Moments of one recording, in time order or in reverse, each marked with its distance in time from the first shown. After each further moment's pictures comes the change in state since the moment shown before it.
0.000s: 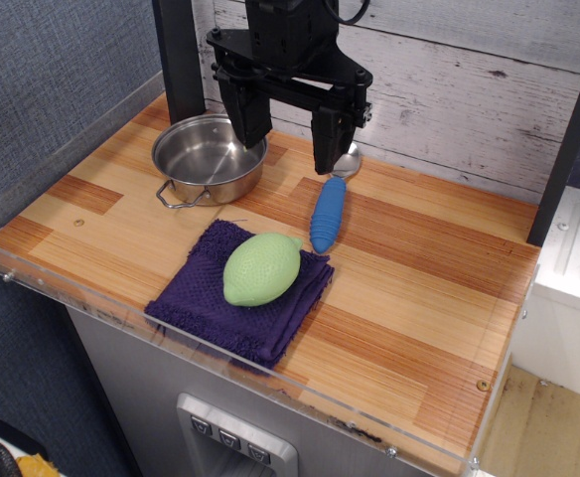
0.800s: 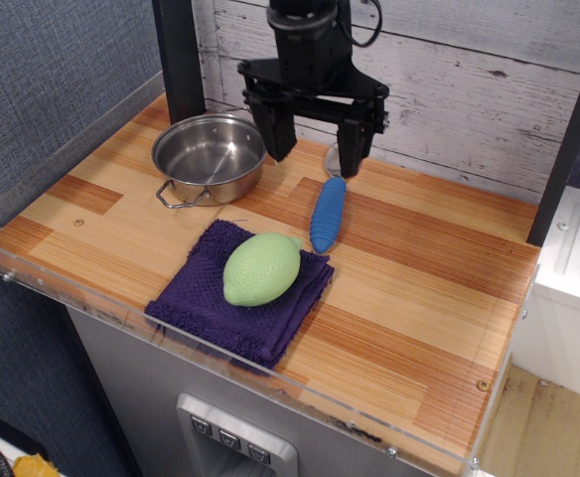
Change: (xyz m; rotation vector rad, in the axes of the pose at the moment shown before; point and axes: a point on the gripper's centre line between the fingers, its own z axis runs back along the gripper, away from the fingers) arm 0.037 0.007 -0.047 -0.044 -0.007 0.095
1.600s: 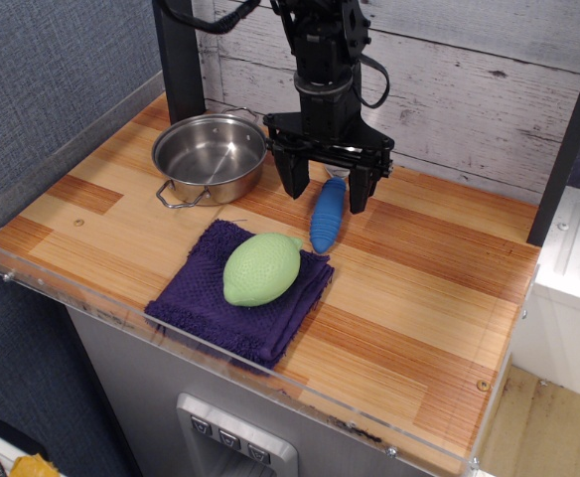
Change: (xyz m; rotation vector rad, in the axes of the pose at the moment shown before) arm 0.019 0.009 -0.067 0.024 0.045 0.023
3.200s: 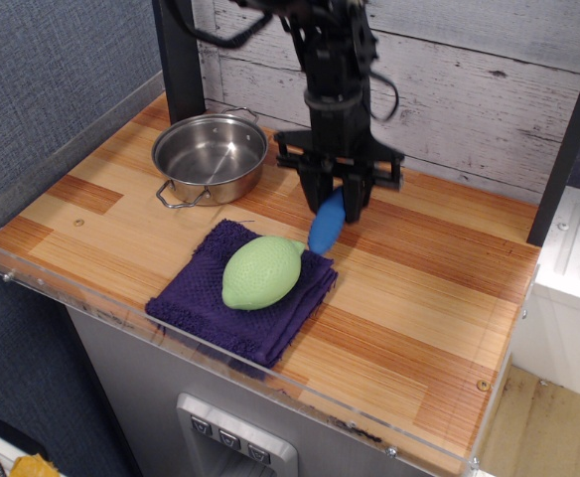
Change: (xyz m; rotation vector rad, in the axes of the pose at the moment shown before) arm -0.002 -0.010 0.000 -0.047 0.011 0.008
